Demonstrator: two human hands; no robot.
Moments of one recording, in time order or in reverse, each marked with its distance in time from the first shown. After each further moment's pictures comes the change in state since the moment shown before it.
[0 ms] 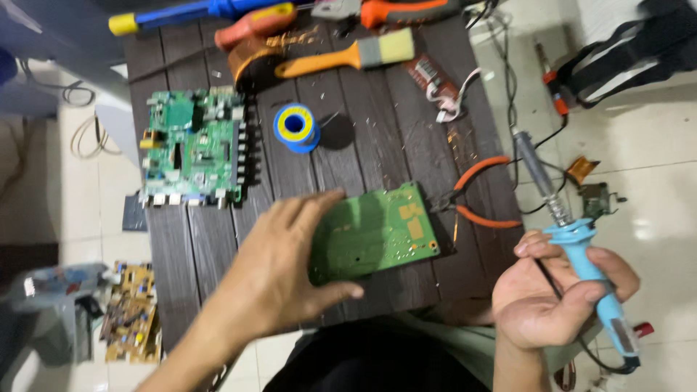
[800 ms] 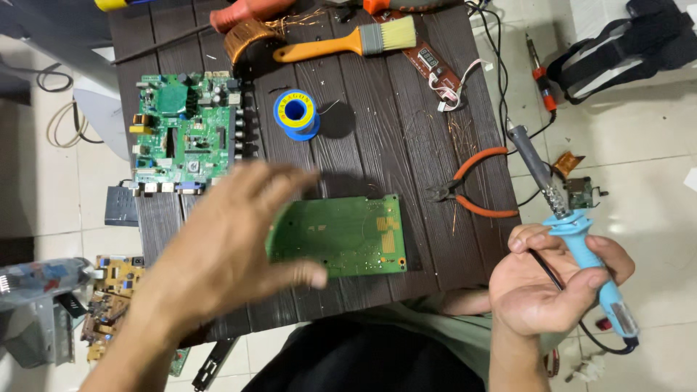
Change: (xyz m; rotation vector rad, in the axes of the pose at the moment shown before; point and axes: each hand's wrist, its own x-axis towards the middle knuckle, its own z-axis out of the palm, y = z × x) left_hand -0.002 -0.017 -0.046 0.175 -0.126 0.036; right_hand 0.000 0.007 -0.014 0.101 -0.018 0.058
